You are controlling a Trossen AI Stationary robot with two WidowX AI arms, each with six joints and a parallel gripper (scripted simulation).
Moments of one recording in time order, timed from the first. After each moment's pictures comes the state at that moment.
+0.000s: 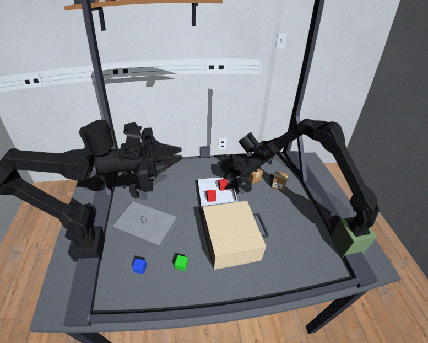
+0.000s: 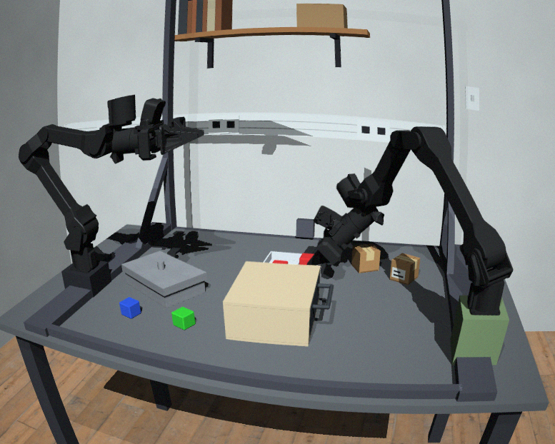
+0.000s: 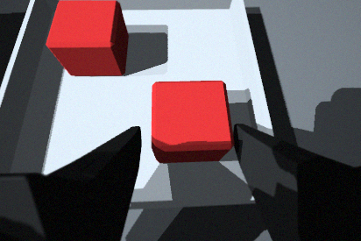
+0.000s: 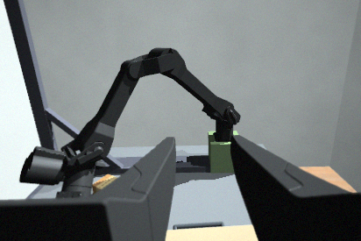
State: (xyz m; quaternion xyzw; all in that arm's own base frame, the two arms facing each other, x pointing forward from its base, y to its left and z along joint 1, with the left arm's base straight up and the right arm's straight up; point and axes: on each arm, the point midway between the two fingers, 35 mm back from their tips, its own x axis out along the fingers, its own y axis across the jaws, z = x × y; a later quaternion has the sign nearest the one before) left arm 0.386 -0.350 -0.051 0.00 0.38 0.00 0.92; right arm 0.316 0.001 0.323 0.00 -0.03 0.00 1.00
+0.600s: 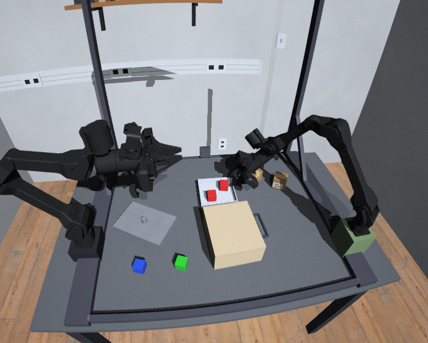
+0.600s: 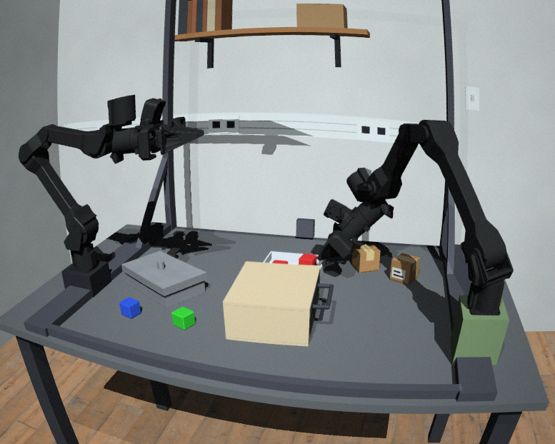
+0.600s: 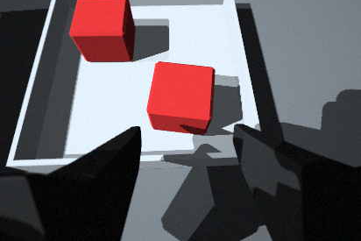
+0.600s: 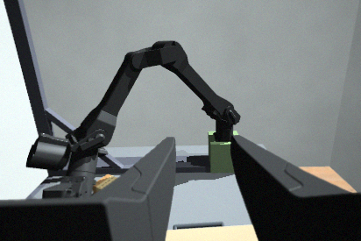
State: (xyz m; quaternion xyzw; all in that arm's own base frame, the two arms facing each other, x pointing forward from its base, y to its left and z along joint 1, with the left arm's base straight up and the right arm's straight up) left arm 0.362 -0.349 -0.033 0.00 0.38 0.00 0.92; right arm 0.316 0.001 0.323 0.00 -0.03 0.00 1.00
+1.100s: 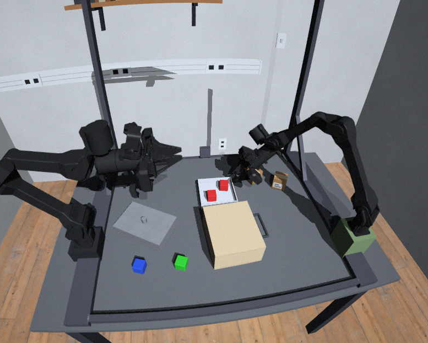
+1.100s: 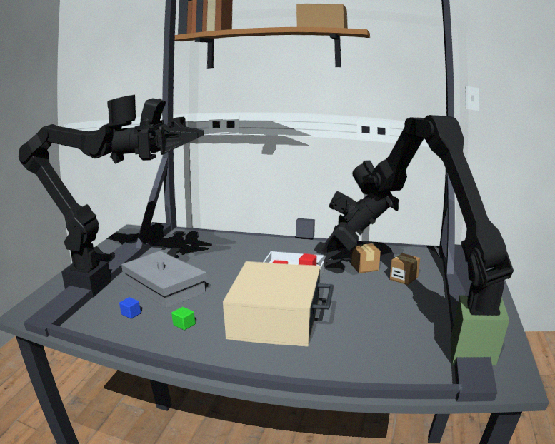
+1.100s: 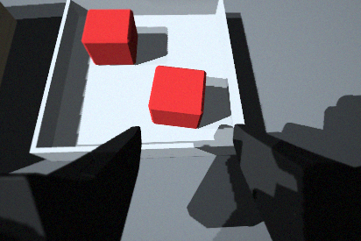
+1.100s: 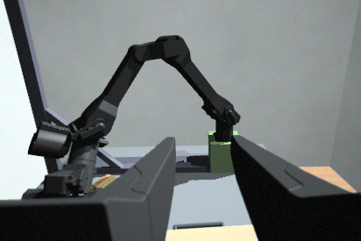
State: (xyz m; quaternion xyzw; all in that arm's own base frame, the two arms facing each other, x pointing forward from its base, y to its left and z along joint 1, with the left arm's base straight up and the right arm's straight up) left arm 0.351 -0.350 -0.013 0.00 0.38 0.00 0.92; right arm 0.316 0.001 0.323 0.00 -0.03 0.00 1.00
